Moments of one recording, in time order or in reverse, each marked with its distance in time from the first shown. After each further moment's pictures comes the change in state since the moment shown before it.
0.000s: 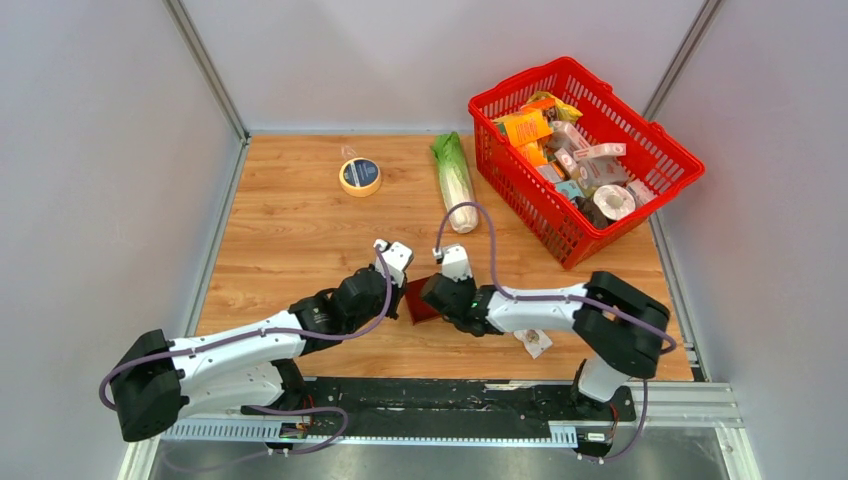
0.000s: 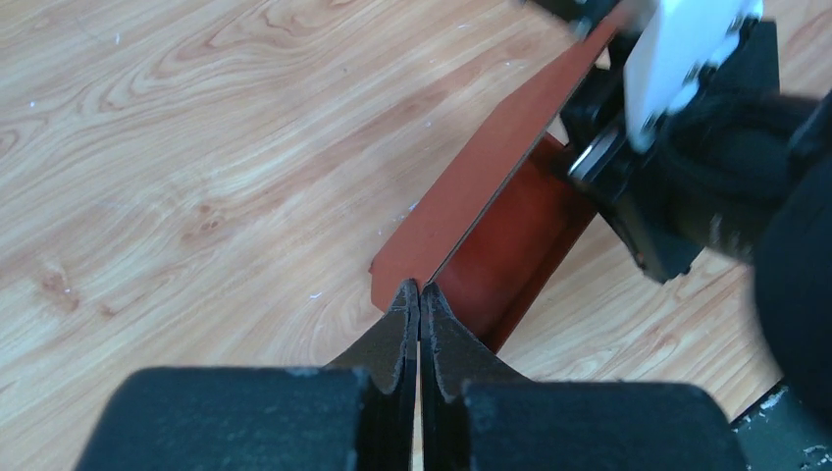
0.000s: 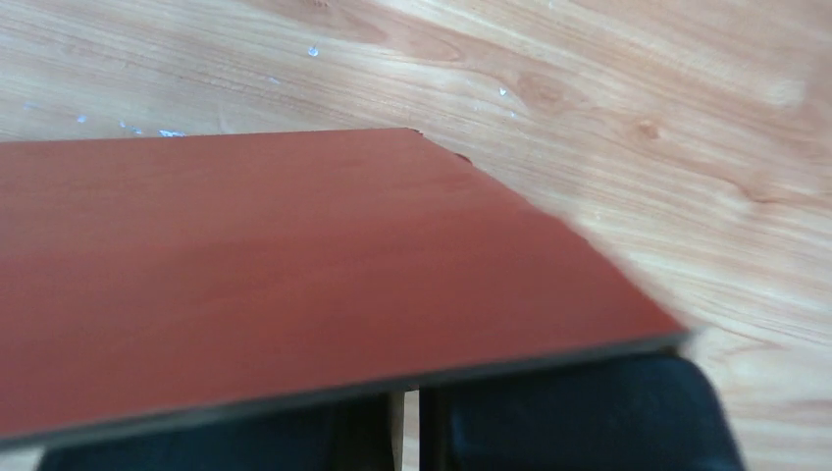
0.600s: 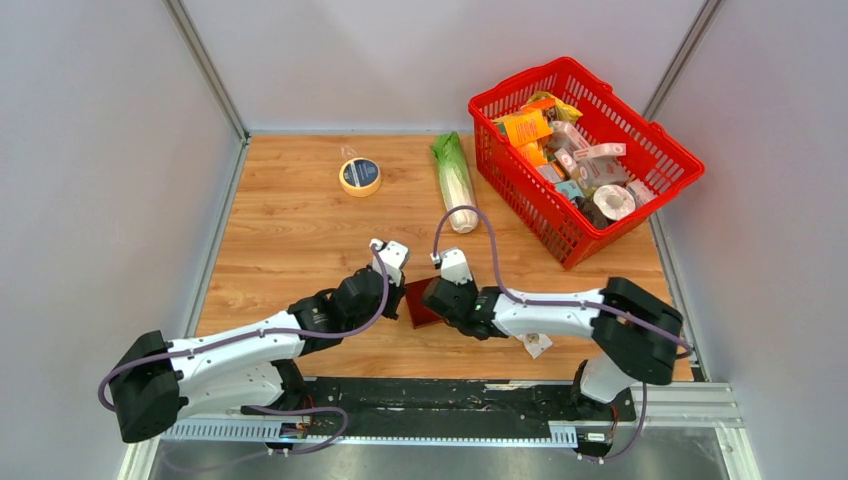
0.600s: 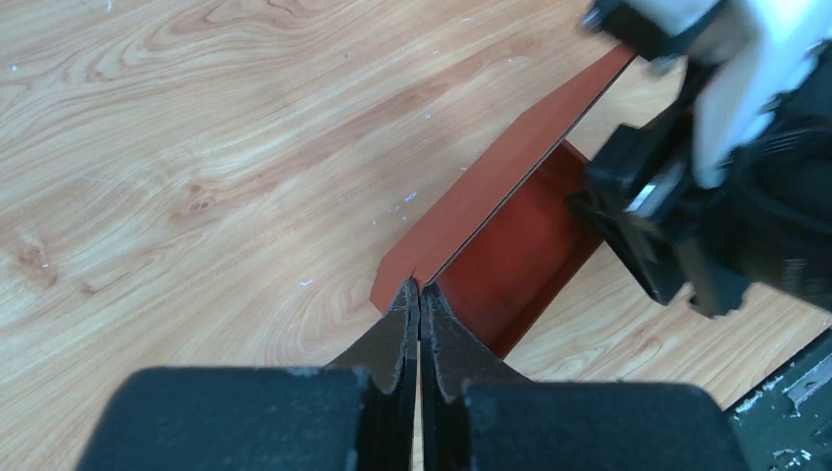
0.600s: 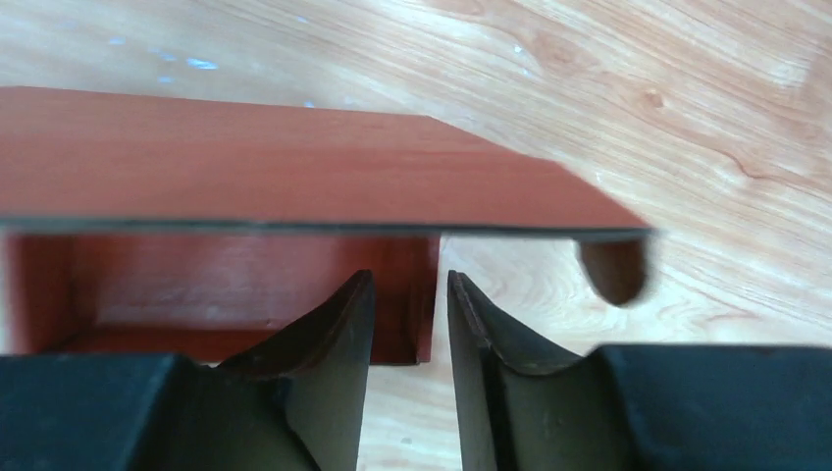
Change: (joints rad) left arm 0.003 -0.002 0.000 -0.022 -0.018 -0.088; right arm 0.070 0.021 0.070 -0.152 0.066 -0.011
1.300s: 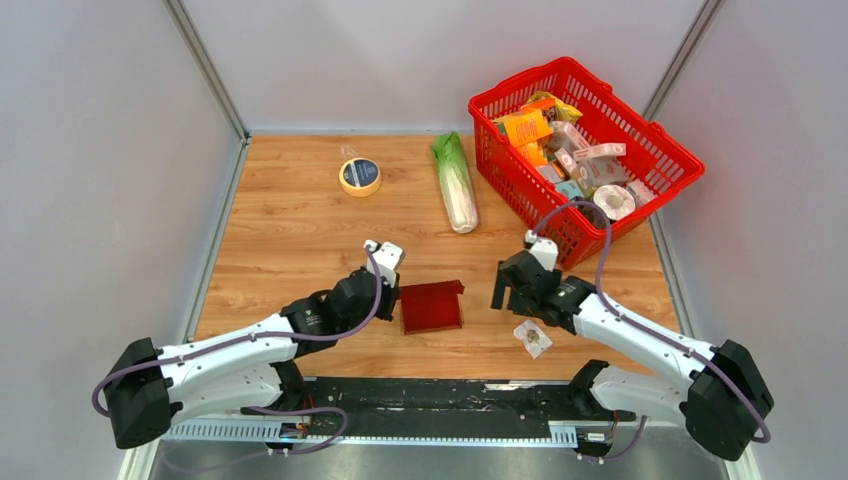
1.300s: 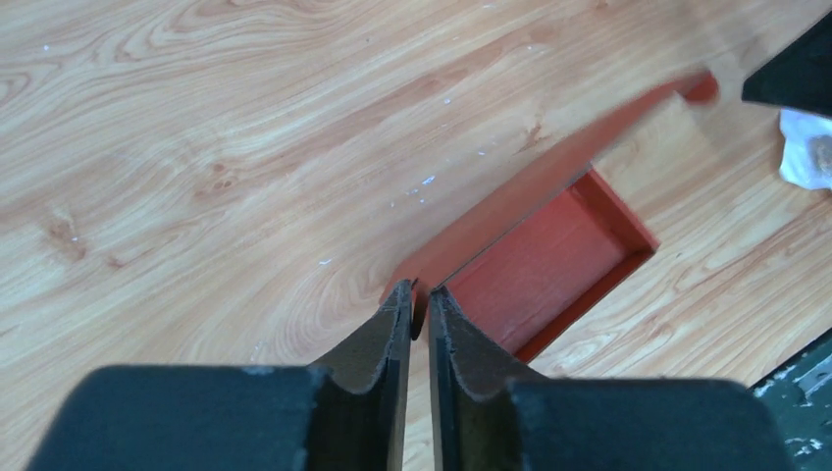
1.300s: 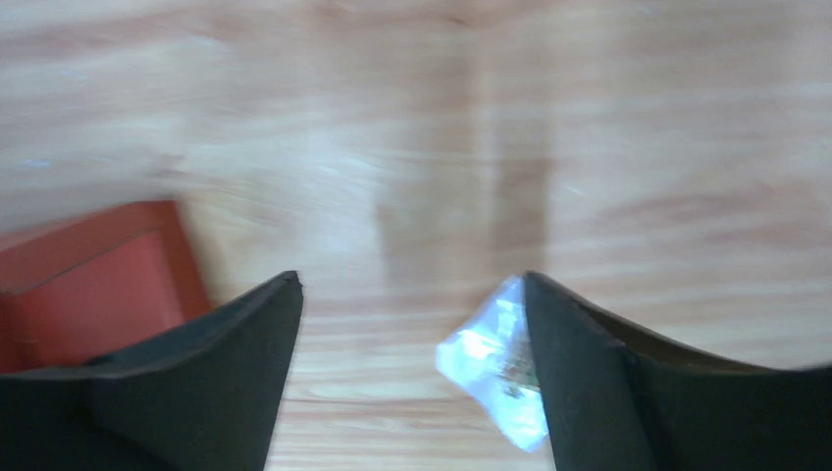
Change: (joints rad) left arm -0.001 -0.052 0.000 -0.074 -0.019 0.002; right arm -0.327 -0.538 -0.190 -0.207 -0.276 0.167
